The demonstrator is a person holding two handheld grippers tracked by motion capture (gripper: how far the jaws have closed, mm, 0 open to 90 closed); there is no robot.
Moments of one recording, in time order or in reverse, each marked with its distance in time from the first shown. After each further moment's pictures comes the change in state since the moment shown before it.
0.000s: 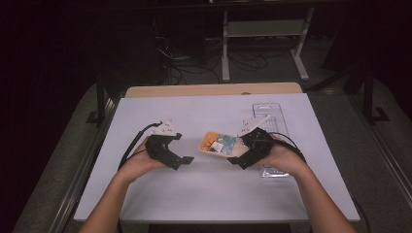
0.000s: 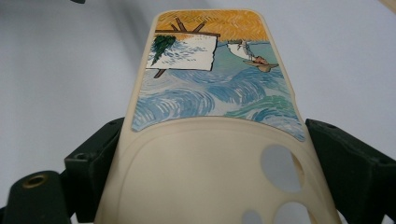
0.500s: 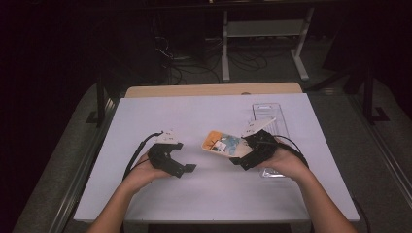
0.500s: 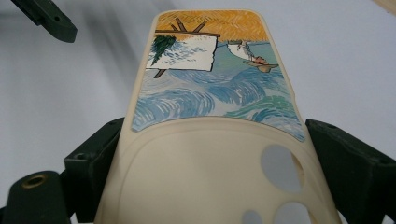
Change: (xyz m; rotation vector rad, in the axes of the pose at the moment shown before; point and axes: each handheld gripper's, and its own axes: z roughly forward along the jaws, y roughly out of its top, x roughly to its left) left arm -0.010 -0.020 0.013 0.005 -0.021 -0.076; right arm 0.002 -0.010 -0.004 -0.045 -0.009 0.081
